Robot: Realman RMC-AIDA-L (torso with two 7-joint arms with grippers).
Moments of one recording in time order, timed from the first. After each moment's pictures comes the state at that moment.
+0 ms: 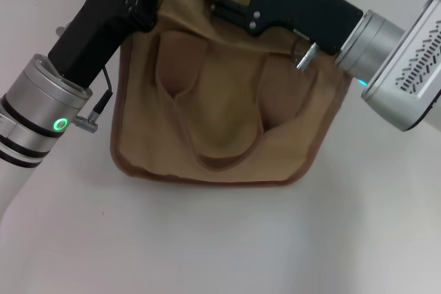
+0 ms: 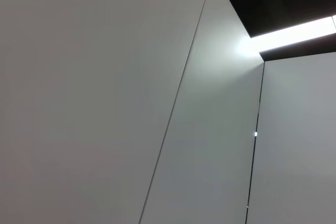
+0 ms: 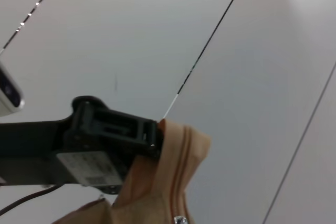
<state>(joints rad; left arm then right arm) -0.64 -2.08 0.25 -0.09 1.57 1.80 -0.71 0.61 2.09 -1.79 -0.48 -0.37 -1.18 0.14</state>
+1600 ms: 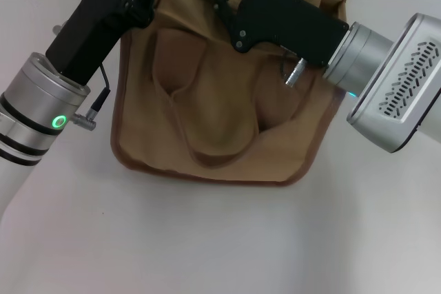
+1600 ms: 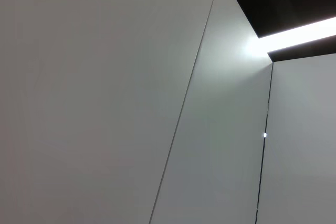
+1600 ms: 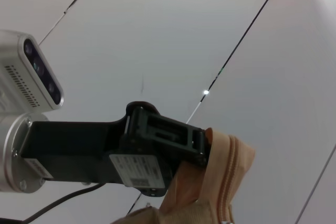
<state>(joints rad) -0.64 -2.08 0.24 -0.09 1.56 1.79 -0.71 0.61 2.09 -1.85 -0.48 -0.36 -1.18 0.08</state>
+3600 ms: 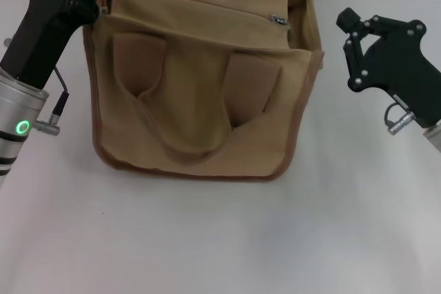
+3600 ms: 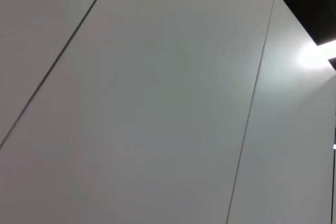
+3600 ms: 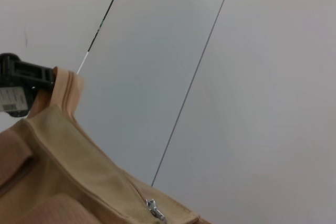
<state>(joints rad) -0.55 -2.08 0.11 -0.07 1.57 1.77 -0.72 0.38 2.09 -1.65 -0.30 -0.35 -1.40 0.09</state>
